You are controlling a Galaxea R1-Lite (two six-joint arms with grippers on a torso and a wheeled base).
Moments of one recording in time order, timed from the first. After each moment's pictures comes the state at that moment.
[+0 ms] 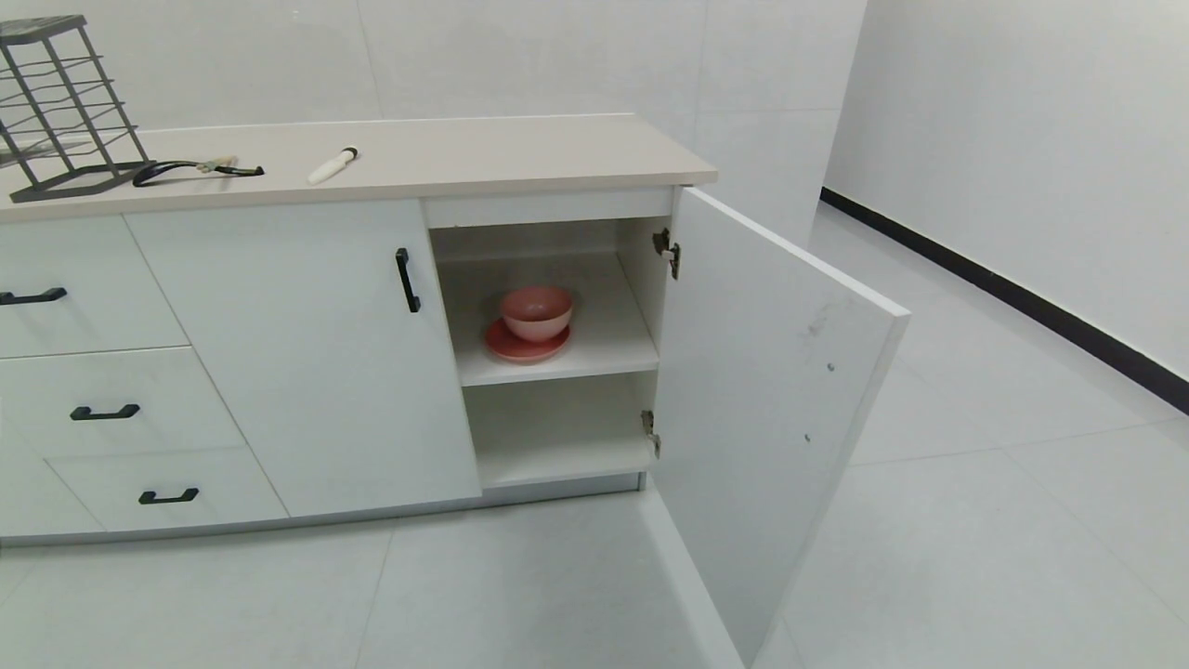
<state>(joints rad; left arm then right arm) 0.00 0.00 0.00 0.00 -0.10 0.02 -0.05 0.09 -0.01 -0.02 -0.17 0.02</state>
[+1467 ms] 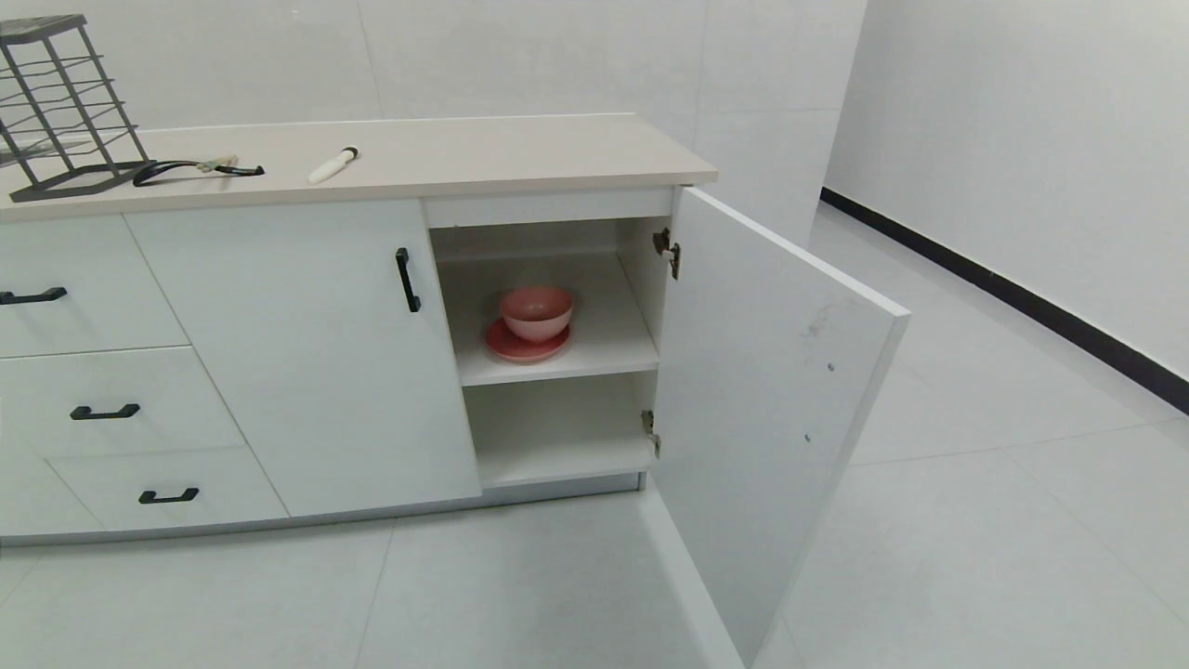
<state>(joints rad) 0.00 0.00 0.00 0.00 -0.10 0.02 -0.11 0.58 -0.36 -0.24 0.28 -0.11</state>
